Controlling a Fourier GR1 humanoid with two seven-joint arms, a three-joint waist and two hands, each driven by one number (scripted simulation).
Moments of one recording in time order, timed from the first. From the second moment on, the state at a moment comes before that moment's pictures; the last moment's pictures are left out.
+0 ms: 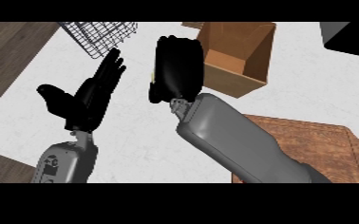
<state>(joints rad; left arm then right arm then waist) -0.25 0.05 -0.05 -1.62 0.08 0.03 0.26 -0.96 0.00 0.58 -1.29 0.98 0.04 1.01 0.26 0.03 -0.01</state>
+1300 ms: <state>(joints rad) -0.23 0.07 0.02 -1.58 0.08 0.06 0.23 -1.45 -0.01 0.49 -0.78 1.03 -0.15 1.19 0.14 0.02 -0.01</state>
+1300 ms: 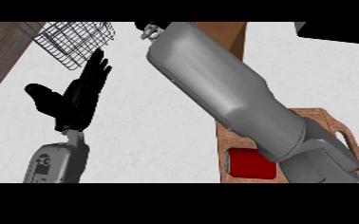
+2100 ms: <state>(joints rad) -0.20 0.08 0.05 -1.60 0.09 0.06 0.21 -1.38 -0.01 0.43 -0.42 0.85 -0.13 1.10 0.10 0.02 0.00</state>
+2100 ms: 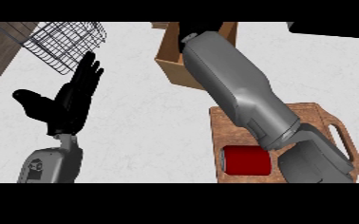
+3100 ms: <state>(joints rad) -0.17 0.09 0.07 -1.62 0.09 0.07 0.22 -1.37 -0.01 0.35 -0.55 0.86 -0.76 1.00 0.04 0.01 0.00</state>
